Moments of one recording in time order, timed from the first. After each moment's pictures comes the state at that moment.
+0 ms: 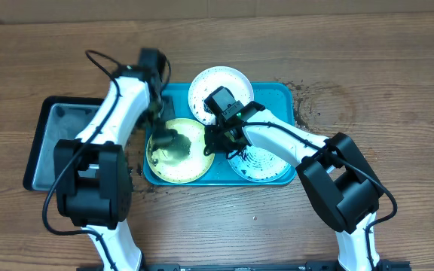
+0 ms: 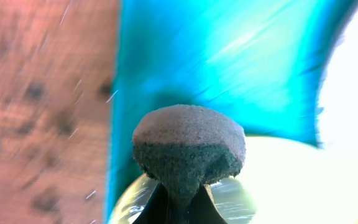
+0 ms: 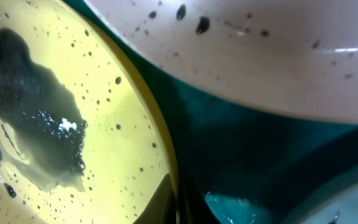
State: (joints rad) left arm -0.12 1.98 1.55 -1.00 0.00 -0.31; right arm 0.68 2.11 1.45 -0.61 -0.27 0.60
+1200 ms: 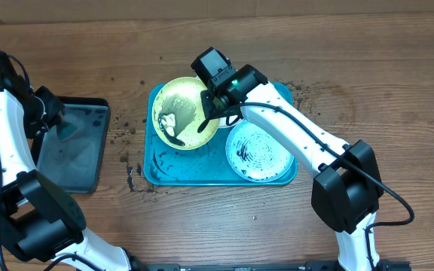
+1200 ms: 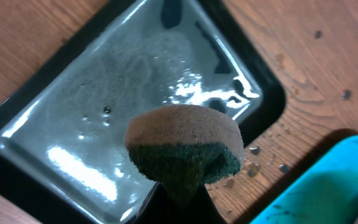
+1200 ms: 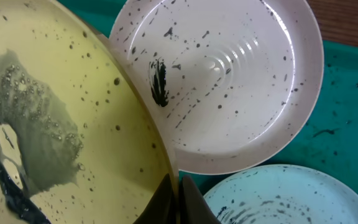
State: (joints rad) left arm 0.50 1.86 1.67 -1.12 0.07 -0.32; right arm 0.68 2.11 1.89 -0.97 0.10 0.45
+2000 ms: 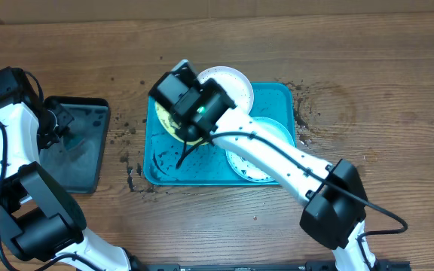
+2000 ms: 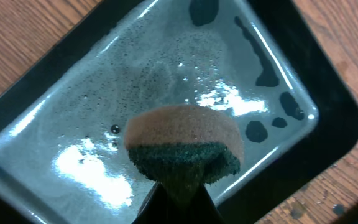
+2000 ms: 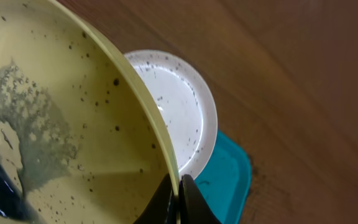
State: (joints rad) left arm 0.50 1.86 1.45 -0.88 -0.01 -0.32; right arm 0.90 2.11 1.99 -0.99 0.66 0.08
